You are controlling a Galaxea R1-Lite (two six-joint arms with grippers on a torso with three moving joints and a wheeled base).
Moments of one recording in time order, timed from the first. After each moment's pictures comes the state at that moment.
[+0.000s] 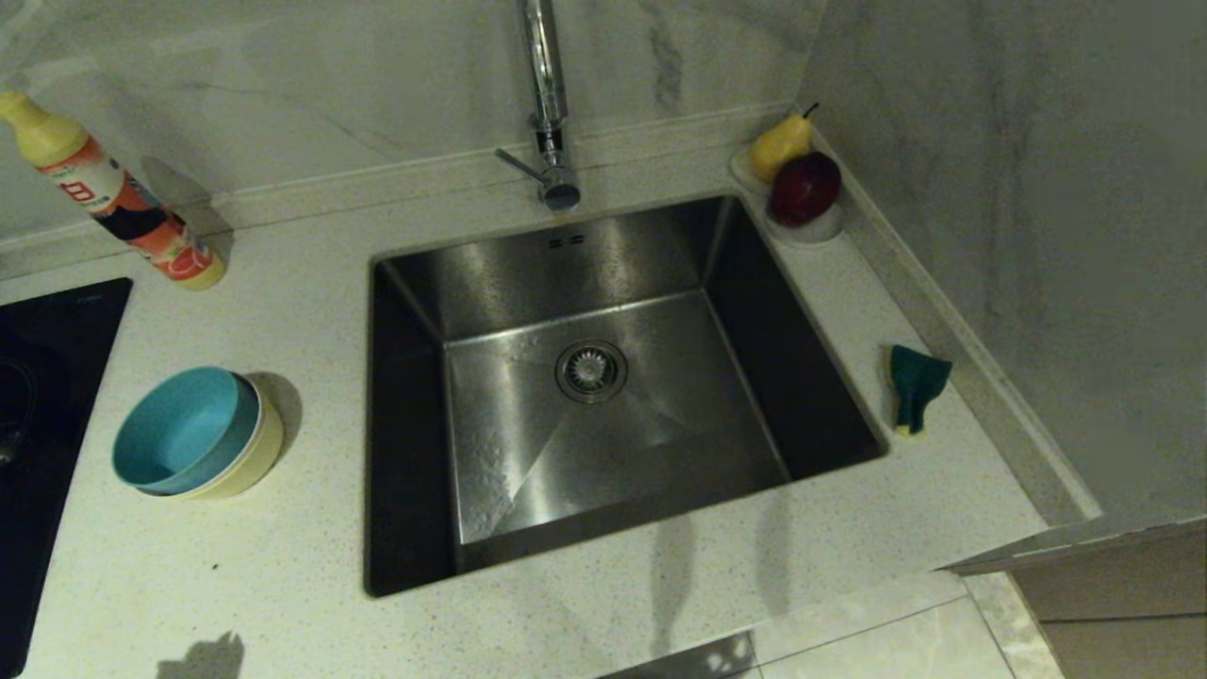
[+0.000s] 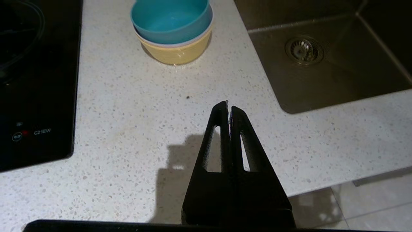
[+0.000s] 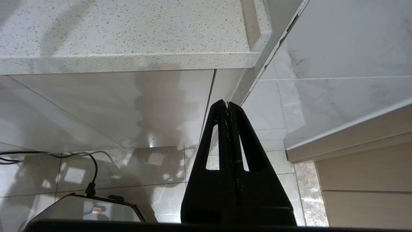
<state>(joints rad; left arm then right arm) -0.02 0.00 0.00 -0.12 0.02 0.03 0.01 0.00 0.00 0.00 0.05 -0.11</state>
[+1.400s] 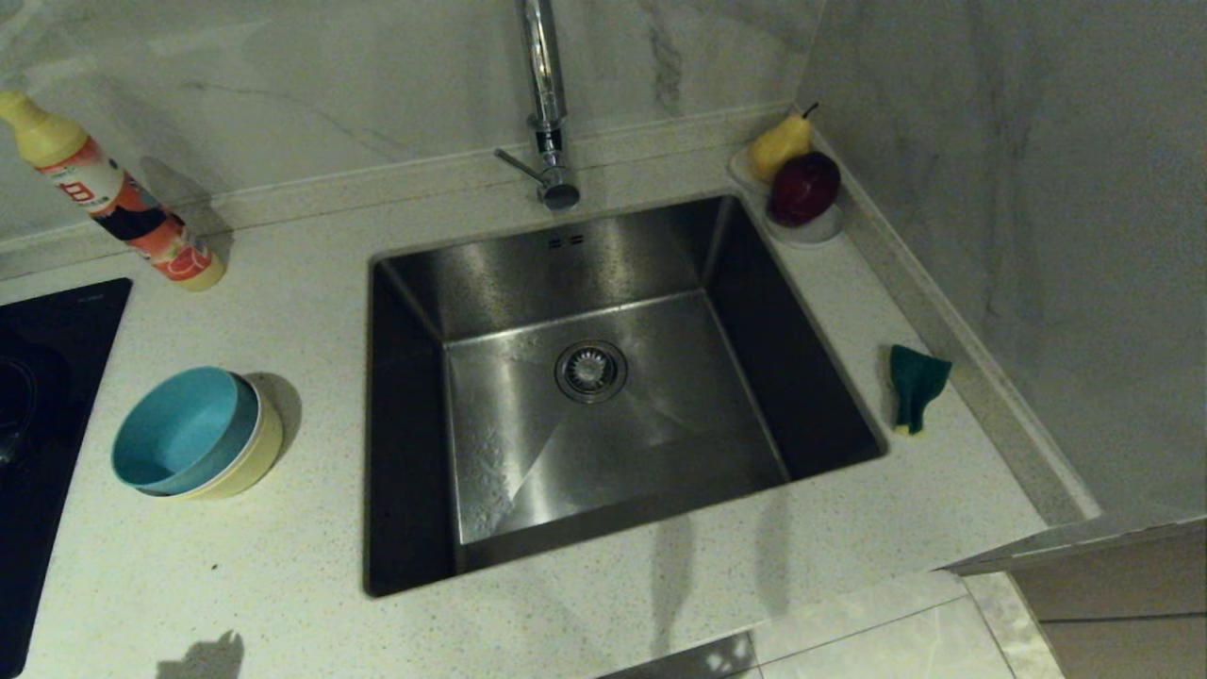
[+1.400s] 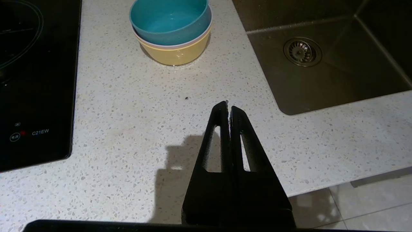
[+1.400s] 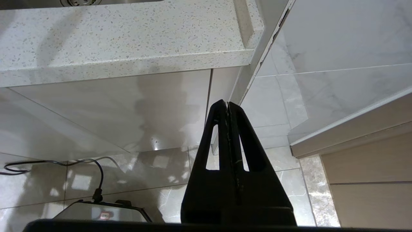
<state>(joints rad) -0.02 0.00 0.00 -0.12 0.02 0.03 0.01 0.00 0.00 0.00 0.02 -0.06</state>
